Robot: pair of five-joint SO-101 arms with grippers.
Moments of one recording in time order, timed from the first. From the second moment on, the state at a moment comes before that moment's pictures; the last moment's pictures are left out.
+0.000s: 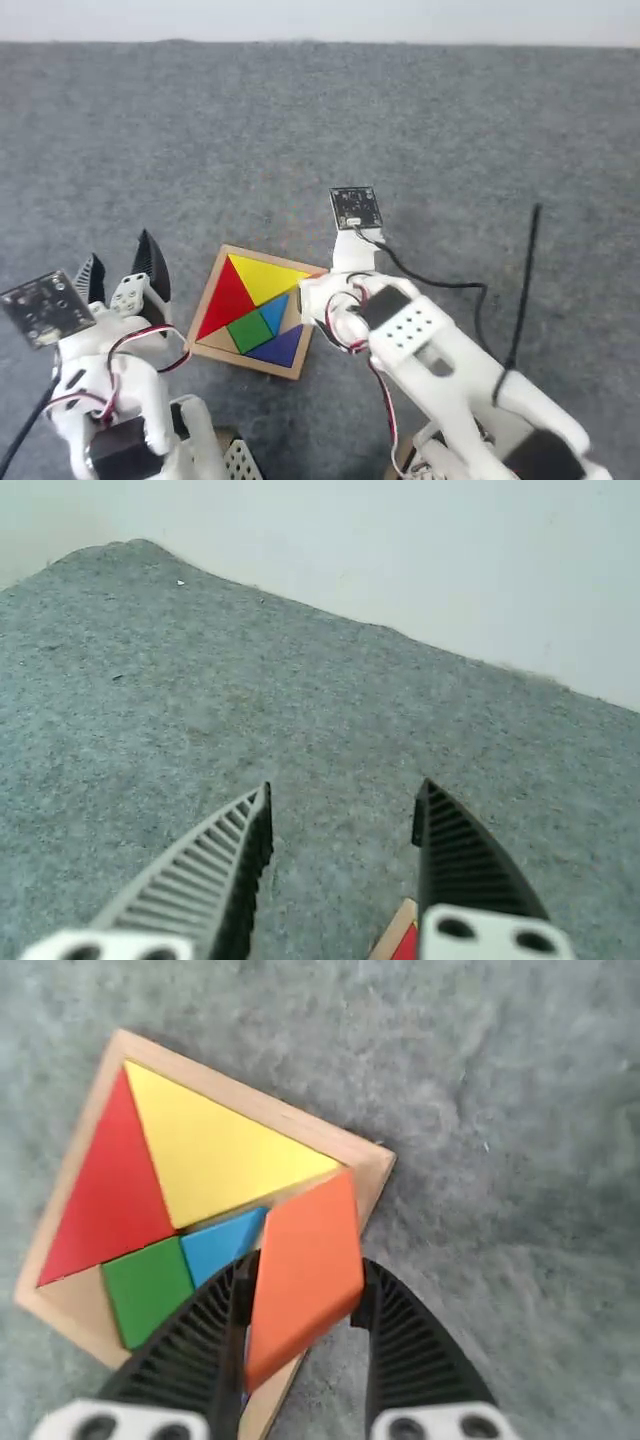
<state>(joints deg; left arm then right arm) -27.7 -99.8 66.6 68.5 12.6 -44.0 -24.7 54.4 39.8 -33.8</state>
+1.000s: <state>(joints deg) -27.7 -99.8 66.6 68.5 12.6 -43.9 -8.9 44.7 38.6 -39.7</state>
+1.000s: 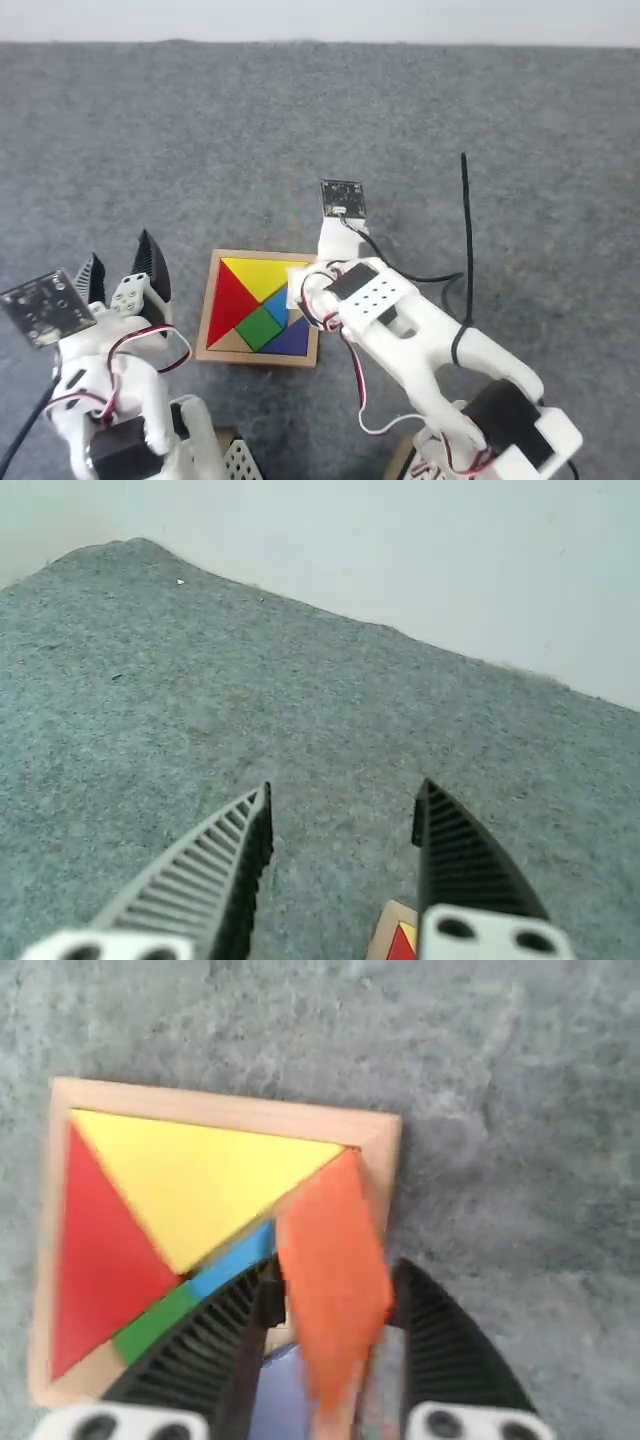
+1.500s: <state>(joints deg) -27.7 -99.8 66.6 68.7 12.6 -49.7 -8.4 43.7 38.7 -35.2</state>
